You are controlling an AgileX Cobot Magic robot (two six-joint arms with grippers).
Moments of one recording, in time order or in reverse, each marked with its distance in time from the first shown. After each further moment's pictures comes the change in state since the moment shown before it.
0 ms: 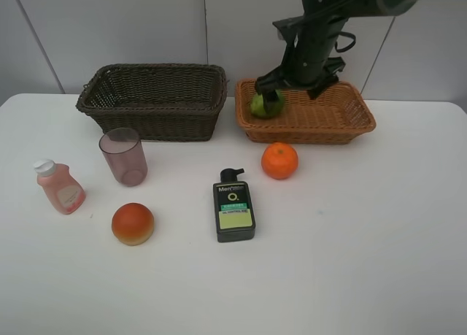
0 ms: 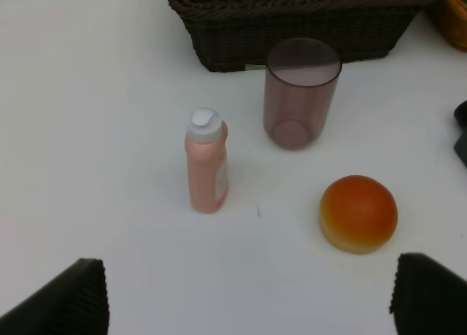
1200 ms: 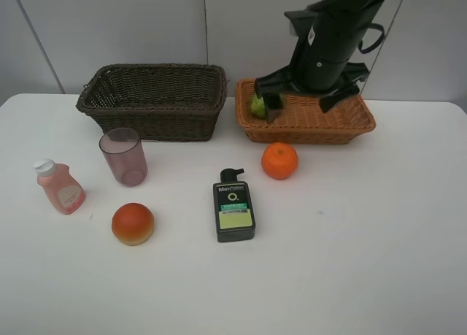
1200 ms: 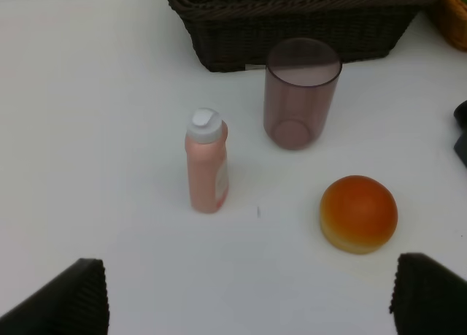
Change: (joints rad) left arm 0.000 0.000 0.000 0.000 0.000 0.000; right arm 0.113 -0.302 0.310 0.001 0.027 0.216
